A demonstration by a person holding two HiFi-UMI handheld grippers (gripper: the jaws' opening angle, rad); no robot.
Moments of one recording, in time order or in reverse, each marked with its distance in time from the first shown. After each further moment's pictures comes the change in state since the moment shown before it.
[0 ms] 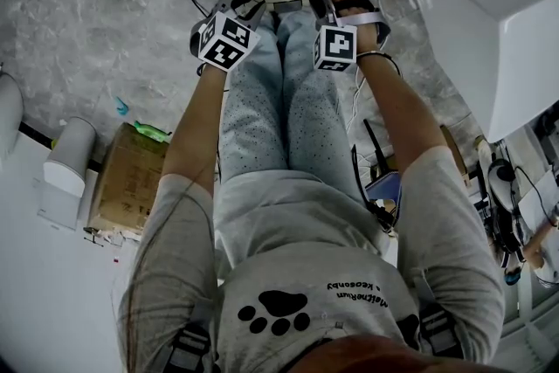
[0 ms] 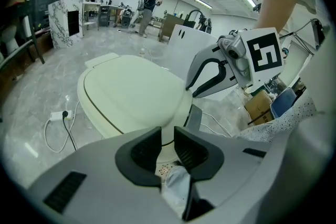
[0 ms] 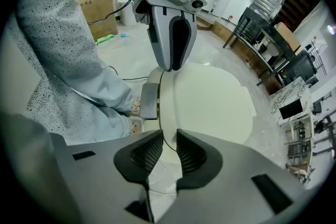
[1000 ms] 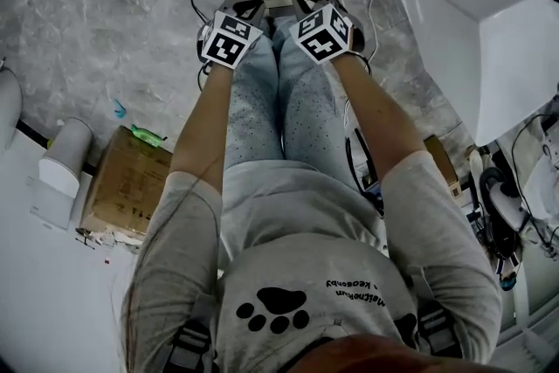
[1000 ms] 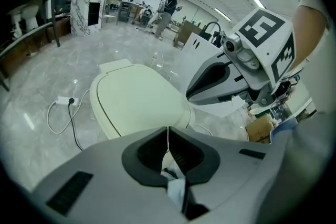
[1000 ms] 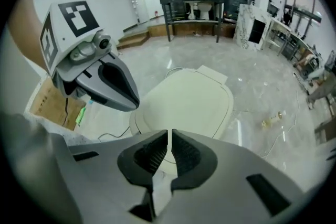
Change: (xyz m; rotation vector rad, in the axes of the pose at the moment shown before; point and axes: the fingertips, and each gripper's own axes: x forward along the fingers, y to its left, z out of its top) left arm -0.032 -0.002 0.039 -0.191 -0.037 0.030; right arm -0.038 -0.052 0.030 0.800 -0.109 0.084
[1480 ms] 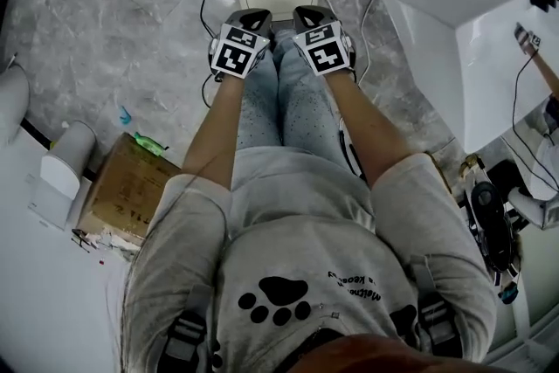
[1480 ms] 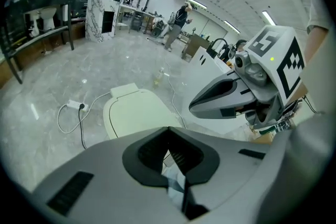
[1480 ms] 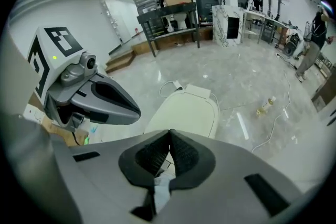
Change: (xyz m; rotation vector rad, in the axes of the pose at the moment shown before) left arm -0.078 -0.034 0.065 -0.093 -0.101 0.063; right arm -0.095 0.004 0.041 0.252 -0.112 -0.008
